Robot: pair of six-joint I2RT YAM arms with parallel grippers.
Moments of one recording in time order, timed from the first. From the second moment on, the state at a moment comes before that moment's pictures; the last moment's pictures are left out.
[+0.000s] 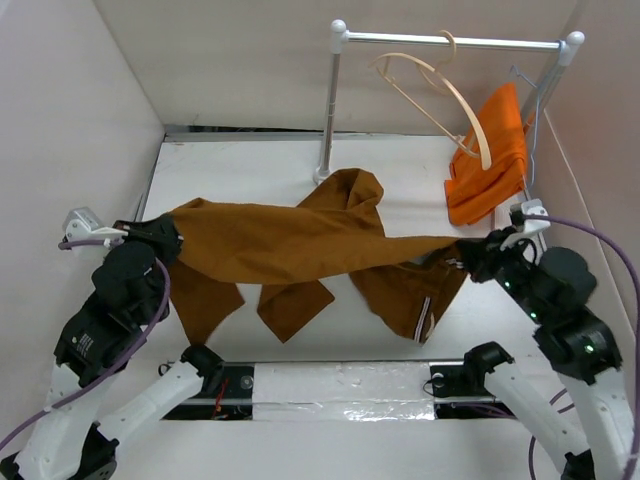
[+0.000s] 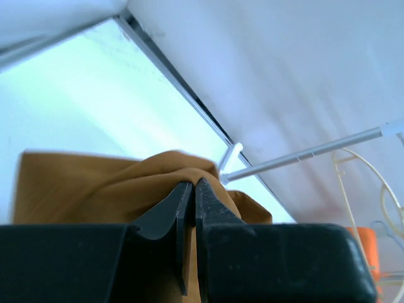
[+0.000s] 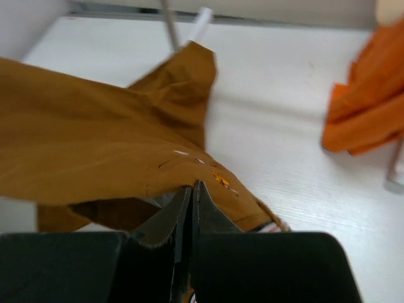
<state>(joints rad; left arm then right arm) -0.62 0.59 1.21 -0.87 -0.91 -0.99 0.37 0.49 0.94 -0.63 0.03 0.19</state>
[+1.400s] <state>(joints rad) -0.90 1.07 0.53 -0.50 -0.53 -1.08 0.21 0.83 0.97 -0.44 0.02 0.13</state>
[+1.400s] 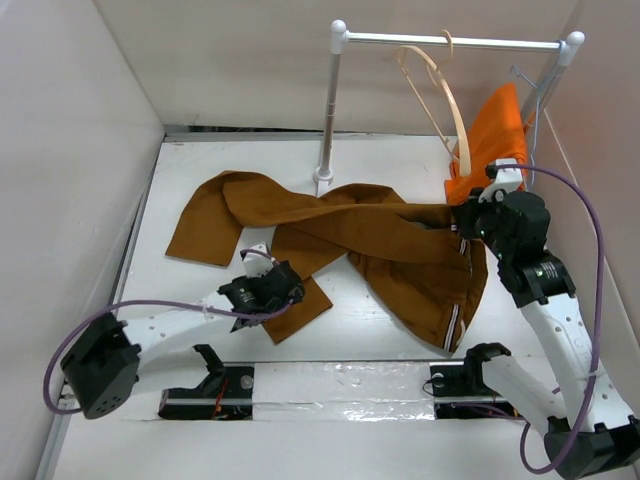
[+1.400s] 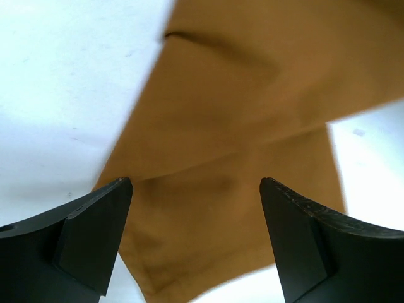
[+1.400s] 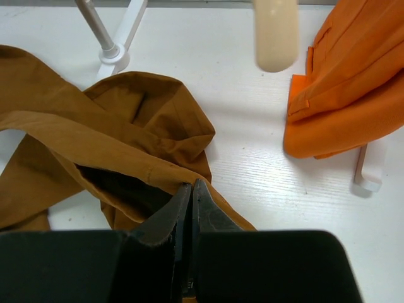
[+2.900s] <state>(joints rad) -0.90 0.54 1.35 -1.24 -1.11 -1.02 -0.04 0.68 1.15 -0.61 0.10 0.14</state>
